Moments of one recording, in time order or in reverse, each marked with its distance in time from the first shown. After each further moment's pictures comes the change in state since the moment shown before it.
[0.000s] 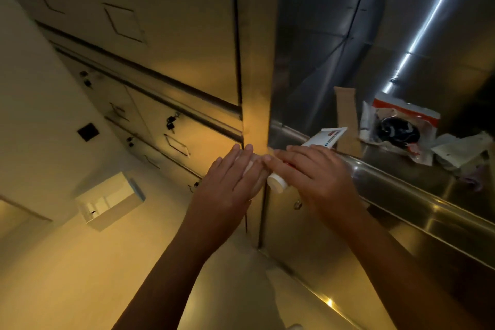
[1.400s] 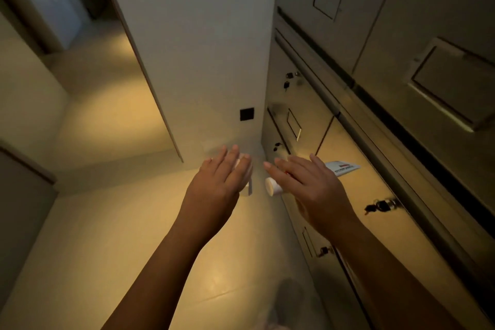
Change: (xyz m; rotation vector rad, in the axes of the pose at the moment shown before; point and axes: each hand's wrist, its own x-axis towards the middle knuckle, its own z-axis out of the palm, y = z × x) left_hand -0.131 -0.368 -0.077 0.350 -0.109 -0.761; right_hand 0.314 -0.168 0.321 0.477 -0.124 -0.461
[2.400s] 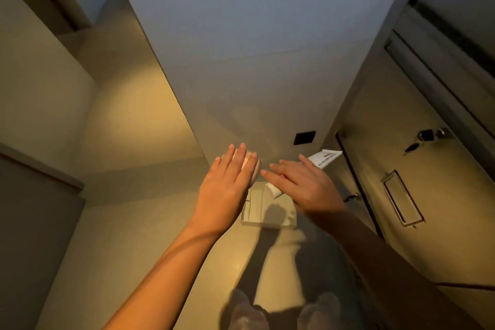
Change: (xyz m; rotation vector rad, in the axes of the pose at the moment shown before) left_hand 0.205 -0.316 0.136 0.029 -0.076 -0.173; right_hand 0.284 0.125 0.307 0.203 -0.083 -0.131
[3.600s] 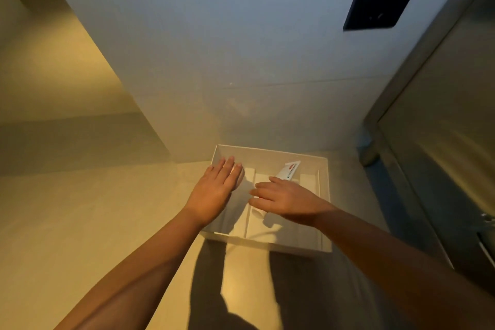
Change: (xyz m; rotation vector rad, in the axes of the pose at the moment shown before) left_hand -0.042 -0.163 0.716 0.146 -0.289 -0.045; right_hand -0.230 0.242 0.609 0.068 -0.350 -0.443
